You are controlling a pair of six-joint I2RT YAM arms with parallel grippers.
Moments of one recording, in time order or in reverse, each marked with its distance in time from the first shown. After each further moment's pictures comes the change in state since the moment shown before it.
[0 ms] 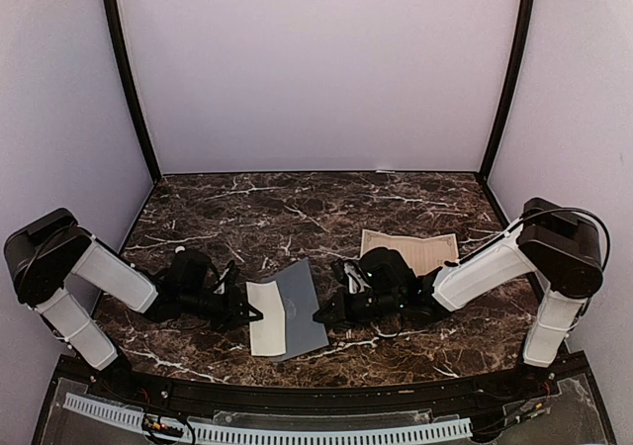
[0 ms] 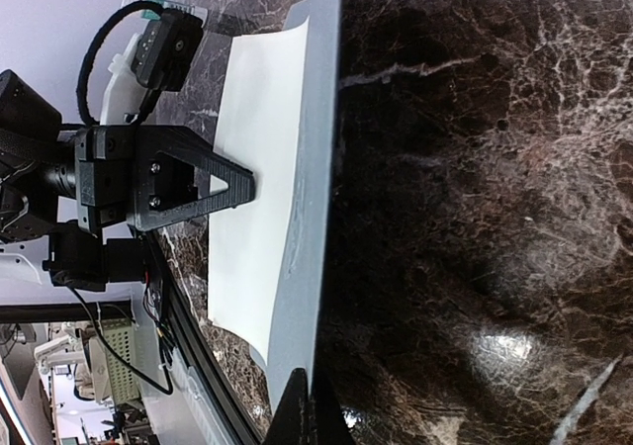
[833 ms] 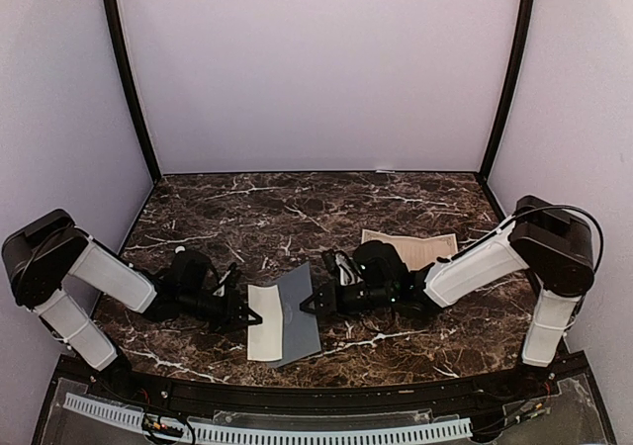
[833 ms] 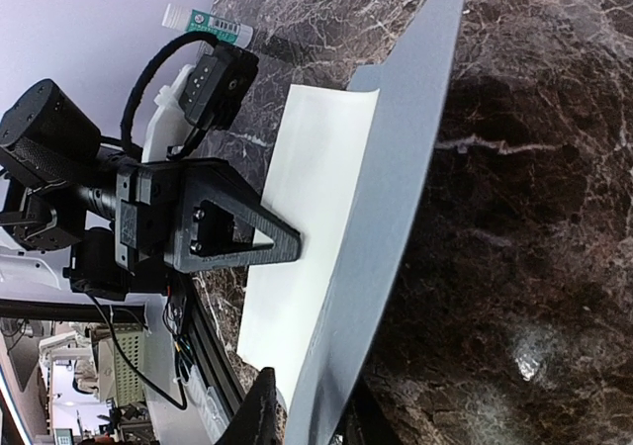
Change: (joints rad) left arm 0.000 -0.021 0.000 -0.052 0.033 0.053; right arm -0.008 0.038 0.061 0.054 -0.011 -0.026
